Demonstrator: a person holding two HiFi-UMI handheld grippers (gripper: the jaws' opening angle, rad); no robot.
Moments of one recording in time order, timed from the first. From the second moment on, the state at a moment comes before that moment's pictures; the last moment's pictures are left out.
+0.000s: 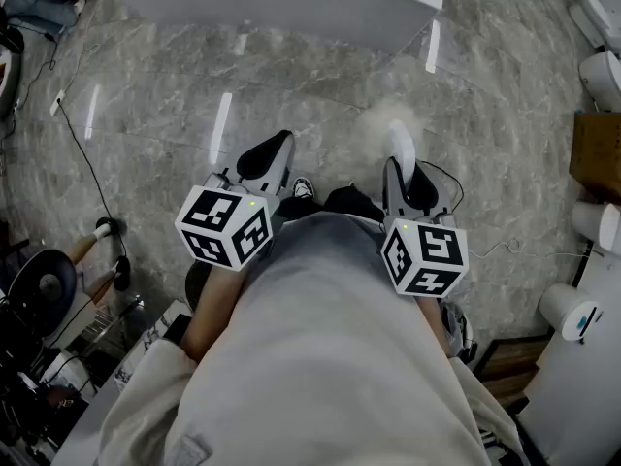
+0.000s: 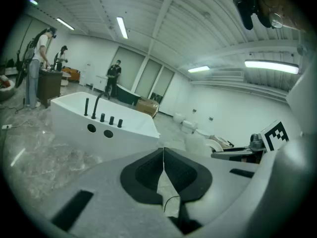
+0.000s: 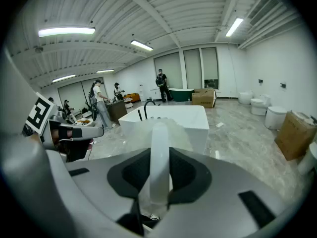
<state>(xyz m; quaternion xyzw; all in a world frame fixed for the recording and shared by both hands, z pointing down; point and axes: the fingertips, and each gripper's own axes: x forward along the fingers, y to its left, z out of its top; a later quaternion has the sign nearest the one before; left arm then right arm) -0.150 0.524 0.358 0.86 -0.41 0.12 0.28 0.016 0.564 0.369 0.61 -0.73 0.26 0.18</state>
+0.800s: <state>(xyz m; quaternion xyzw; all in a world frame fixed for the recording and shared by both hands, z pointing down) -0.192 0.535 0.364 0.85 -0.41 0.08 0.32 -0.023 0.557 0.364 0.61 -0.73 0.26 0.15</state>
